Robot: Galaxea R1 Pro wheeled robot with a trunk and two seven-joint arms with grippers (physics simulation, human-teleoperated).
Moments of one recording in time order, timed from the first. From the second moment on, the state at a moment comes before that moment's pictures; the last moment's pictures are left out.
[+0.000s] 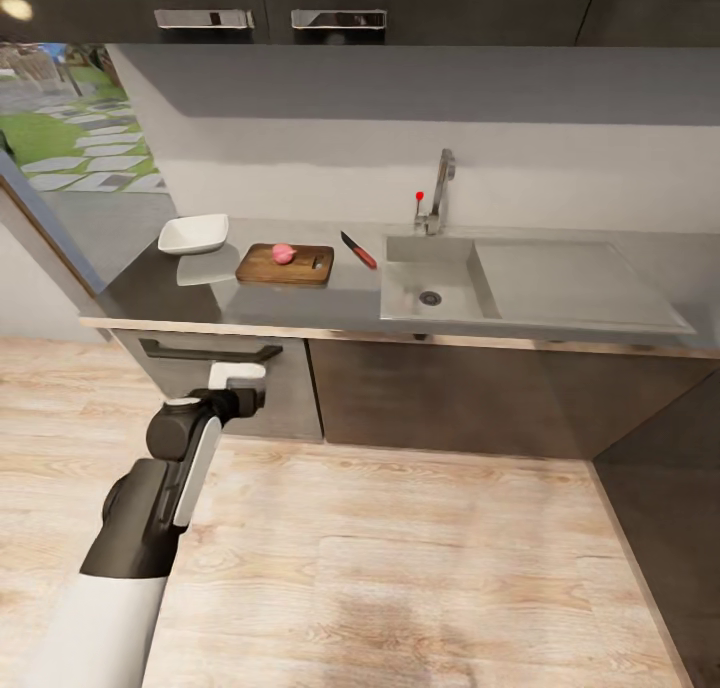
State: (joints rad) left arm -0.67 -0.01 -0.08 -1.52 0.08 0.97 0.21; right arm 0.06 0.03 0.07 -0.33 -0.16 -1.02 0.06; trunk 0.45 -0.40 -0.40
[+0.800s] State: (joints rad) left arm -0.22 0.04 -0.08 -1.52 0.07 0.44 0.21; right arm 0.06 0.02 0.06 -0.33 -0.16 -1.02 0.06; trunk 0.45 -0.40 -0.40
